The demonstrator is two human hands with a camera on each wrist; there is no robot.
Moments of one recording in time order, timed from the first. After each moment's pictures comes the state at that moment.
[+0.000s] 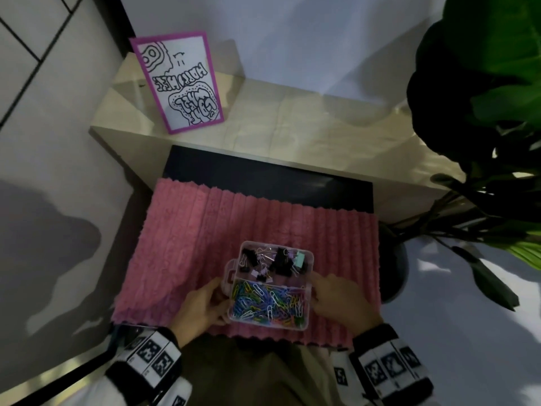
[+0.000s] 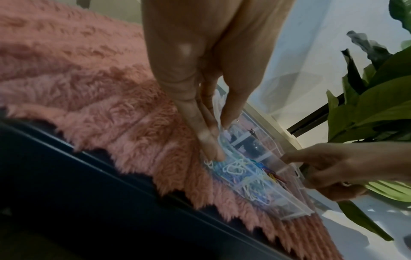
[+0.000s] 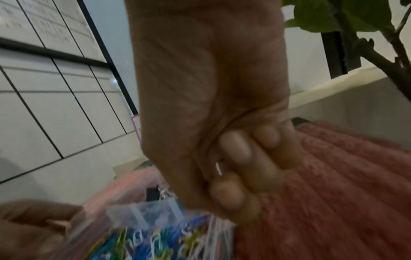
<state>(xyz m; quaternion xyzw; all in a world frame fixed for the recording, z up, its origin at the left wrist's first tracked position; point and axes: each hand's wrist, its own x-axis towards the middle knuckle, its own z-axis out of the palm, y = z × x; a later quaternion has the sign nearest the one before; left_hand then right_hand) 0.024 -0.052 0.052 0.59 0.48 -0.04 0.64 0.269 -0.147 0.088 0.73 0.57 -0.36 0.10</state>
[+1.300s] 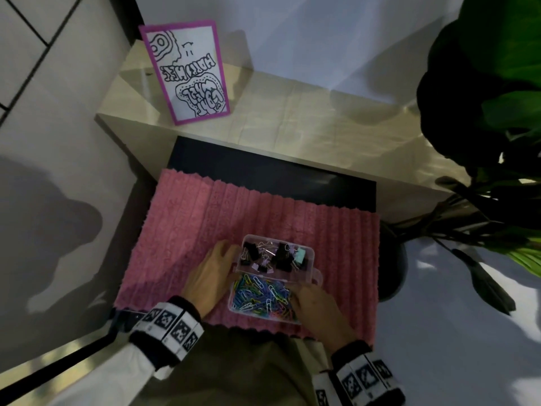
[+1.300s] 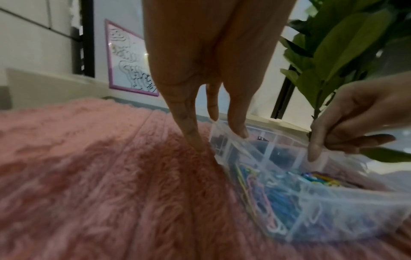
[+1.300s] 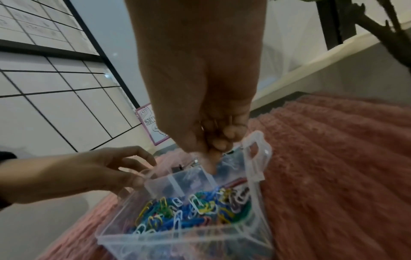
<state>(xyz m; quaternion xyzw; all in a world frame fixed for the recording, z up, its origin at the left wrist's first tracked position) 0.048 -0.033 0.045 0.84 0.41 0.00 0.35 0.231 -0.159 0.058 0.74 0.56 -0.37 0.05</state>
